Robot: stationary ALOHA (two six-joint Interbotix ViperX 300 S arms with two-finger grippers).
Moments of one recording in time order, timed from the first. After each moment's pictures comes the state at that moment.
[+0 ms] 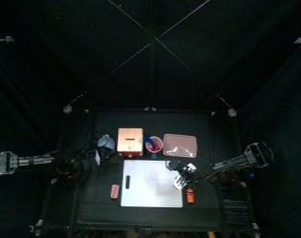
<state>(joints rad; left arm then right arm) 0.28 -0.84 1.35 -0.35 -0.15 -0.06 0.27 -0.23 0.67 -0.24 0.92 1.11</state>
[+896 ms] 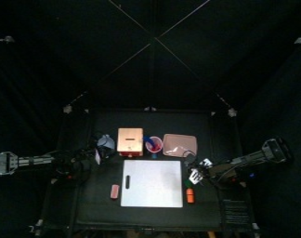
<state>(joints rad) 0.29 -0.84 1.35 -0.37 -0.15 -0.06 0.24 -0.53 0.91 -0.27 1.01 1.15</state>
